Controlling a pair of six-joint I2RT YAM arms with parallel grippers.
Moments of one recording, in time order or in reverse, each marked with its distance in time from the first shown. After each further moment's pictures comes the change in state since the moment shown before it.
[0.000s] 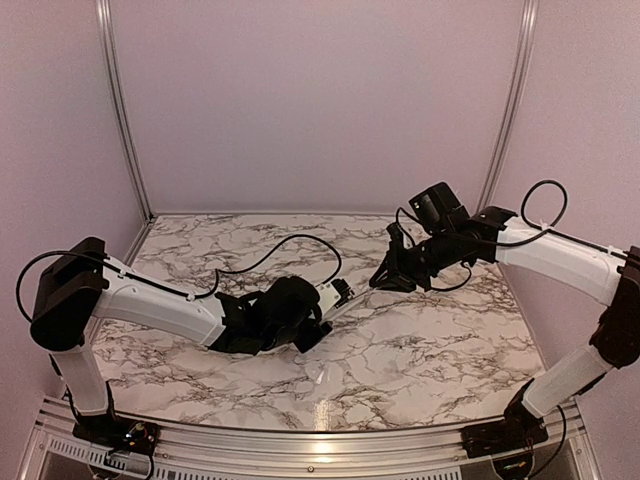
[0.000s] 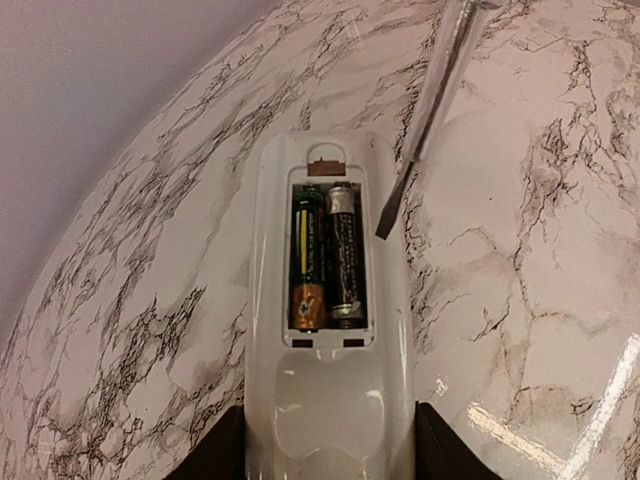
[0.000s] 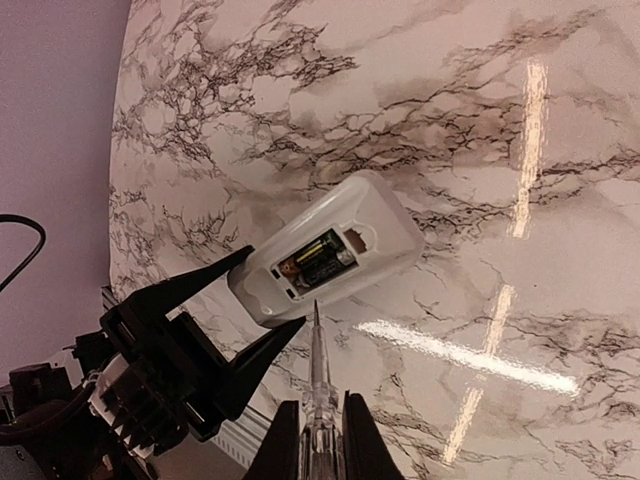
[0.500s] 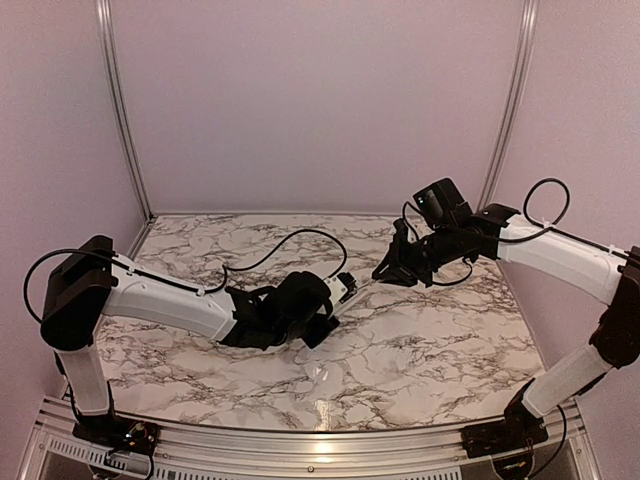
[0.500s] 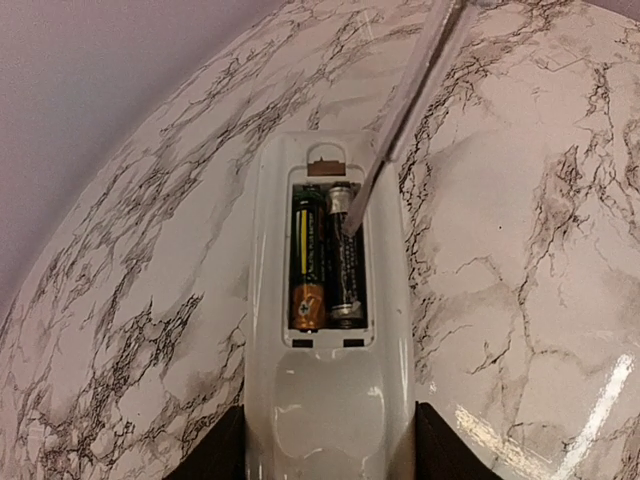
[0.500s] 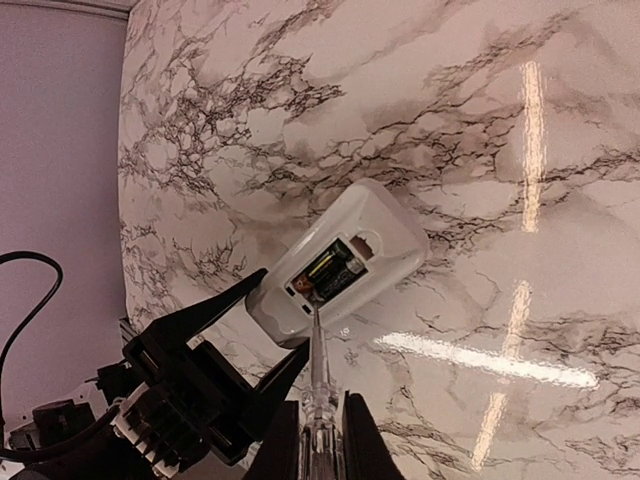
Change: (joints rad) left arm 0.000 0.057 0.094 -0.063 -0.020 -0.063; right arm -0.026 0.000 0.008 0.019 0.019 0.081
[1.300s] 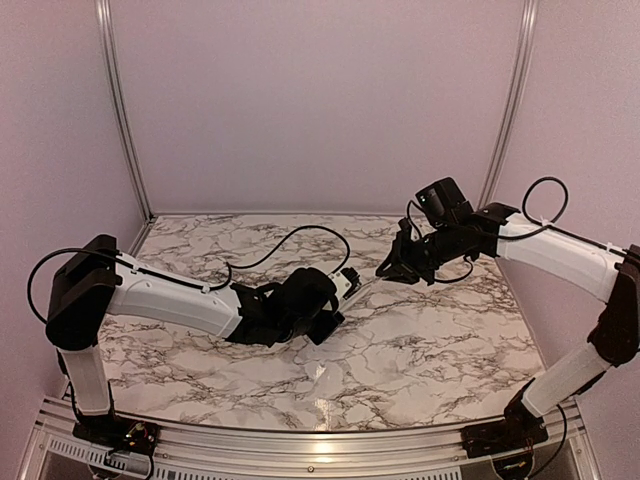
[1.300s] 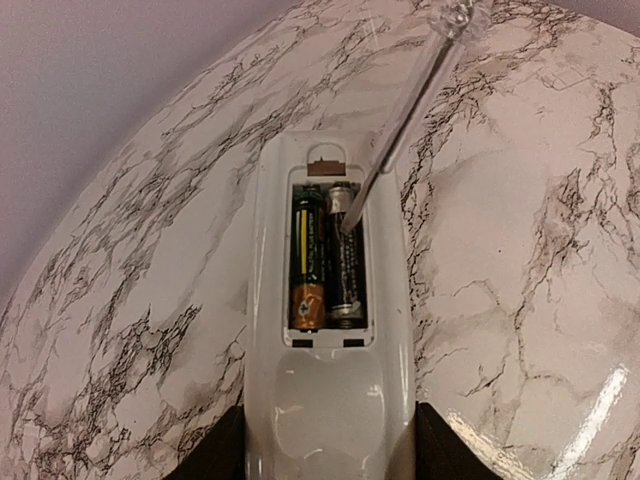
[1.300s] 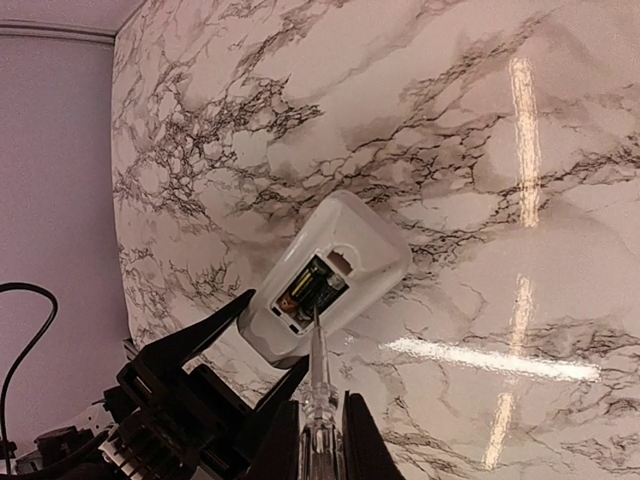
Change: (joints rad) left arm 0.000 0.026 0.062 -0.028 -0.007 -0.034; right arm -0.029 0.013 0.007 0.001 0.014 0.030
